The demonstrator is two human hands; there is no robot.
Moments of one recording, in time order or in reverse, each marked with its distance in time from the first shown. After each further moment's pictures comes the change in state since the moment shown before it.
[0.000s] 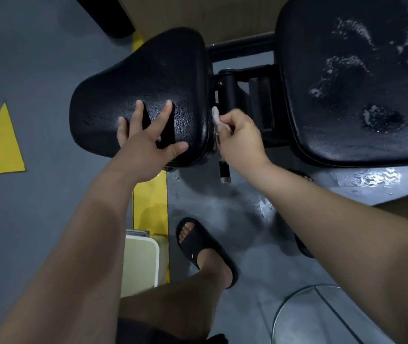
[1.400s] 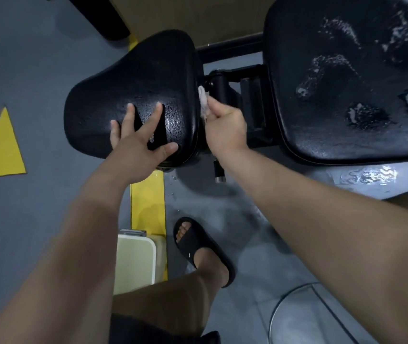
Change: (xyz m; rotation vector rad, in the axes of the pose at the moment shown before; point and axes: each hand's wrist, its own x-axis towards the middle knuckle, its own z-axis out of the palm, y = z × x) left_hand -0.002 0.005 0.004 0.024 0.009 -0.027; right_hand 0.012 -0.036 0.004 0.278 0.118 0.198
